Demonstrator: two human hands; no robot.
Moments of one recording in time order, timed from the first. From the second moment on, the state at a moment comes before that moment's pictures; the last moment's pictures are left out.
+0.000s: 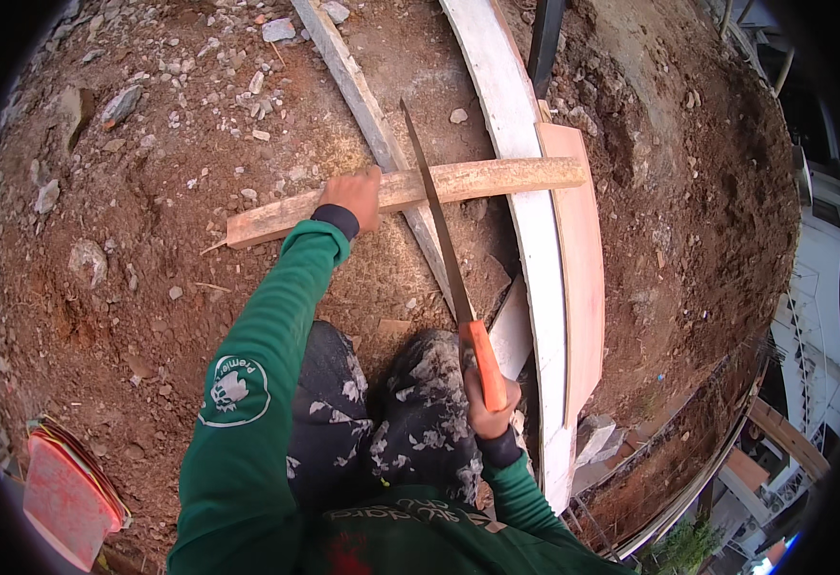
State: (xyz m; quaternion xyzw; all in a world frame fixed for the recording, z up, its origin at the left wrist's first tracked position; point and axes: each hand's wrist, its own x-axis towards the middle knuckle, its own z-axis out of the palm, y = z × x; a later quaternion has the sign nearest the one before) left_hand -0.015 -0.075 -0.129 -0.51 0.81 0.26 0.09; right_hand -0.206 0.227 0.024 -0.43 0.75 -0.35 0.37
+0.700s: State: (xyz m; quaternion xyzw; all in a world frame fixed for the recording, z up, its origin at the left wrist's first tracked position) left_hand -0.008 -0.088 -0.132 -0.51 0.82 0.23 0.07; right_hand -0.204 0.244 0.034 -0.54 0.72 -0.29 0.32
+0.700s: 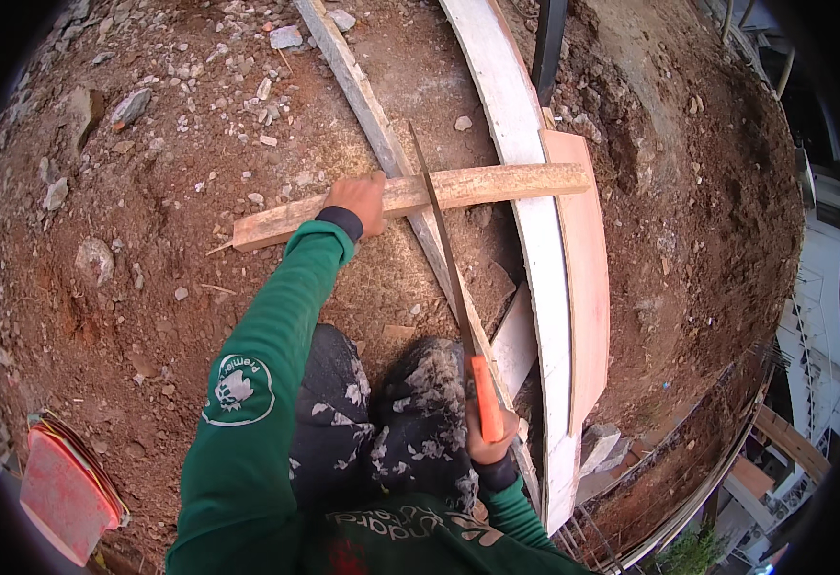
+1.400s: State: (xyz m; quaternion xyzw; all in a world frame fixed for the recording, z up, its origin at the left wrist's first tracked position) left_hand -0.017 -0.083 -0.117 -0.50 0.81 0.29 0.12; right_hand -0.198 0.123 -0.041 -0.43 0.72 -0.40 0.38
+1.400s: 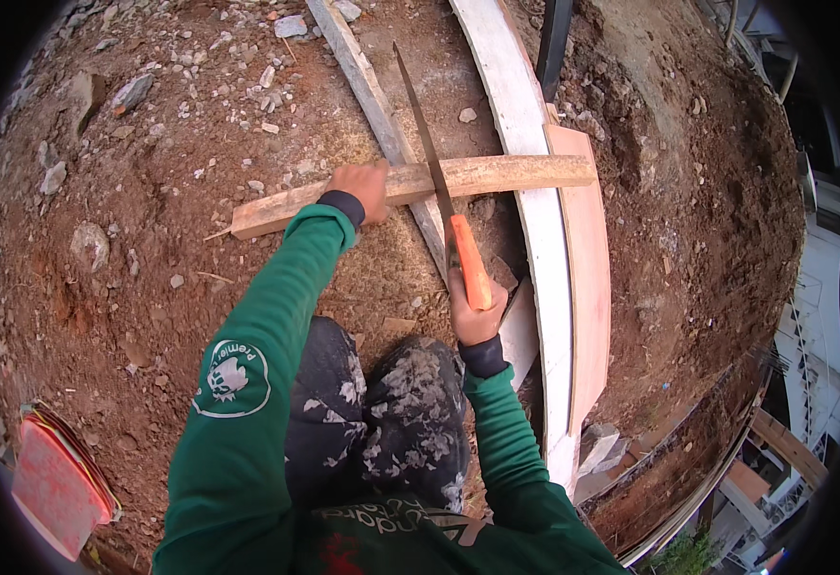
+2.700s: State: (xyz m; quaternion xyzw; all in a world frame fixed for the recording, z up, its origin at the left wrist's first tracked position) left_hand -0.010 -0.096 -0.129 -0.49 0.82 0.28 0.09; right_hand -0.194 0.112 -0.050 -0.43 0.71 -0.43 0.35
